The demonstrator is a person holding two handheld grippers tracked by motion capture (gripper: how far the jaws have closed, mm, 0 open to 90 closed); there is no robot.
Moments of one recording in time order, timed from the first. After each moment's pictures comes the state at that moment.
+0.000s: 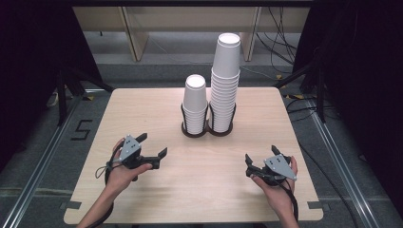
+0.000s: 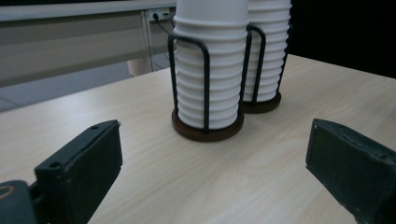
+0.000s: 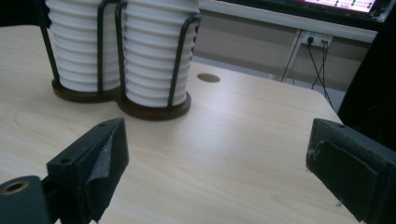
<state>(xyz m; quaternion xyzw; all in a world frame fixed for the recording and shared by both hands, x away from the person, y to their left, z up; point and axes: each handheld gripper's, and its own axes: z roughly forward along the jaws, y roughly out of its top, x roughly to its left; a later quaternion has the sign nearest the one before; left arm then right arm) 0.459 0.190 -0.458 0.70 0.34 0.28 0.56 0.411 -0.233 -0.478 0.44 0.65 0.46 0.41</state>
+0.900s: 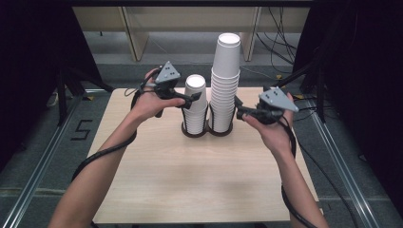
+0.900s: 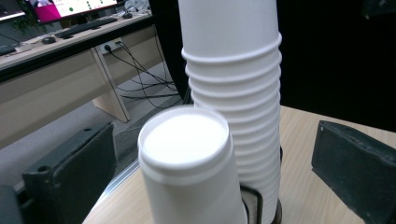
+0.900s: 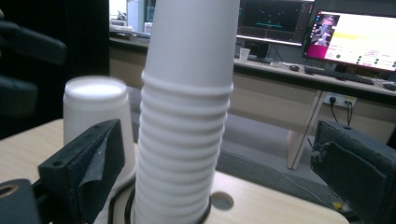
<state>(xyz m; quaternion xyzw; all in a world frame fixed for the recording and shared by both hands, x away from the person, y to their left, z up) 0.582 0.092 -0.300 0.77 0.23 0.25 0.54 0.504 -0.195 -0.314 0.39 0.64 0.53 0.41</state>
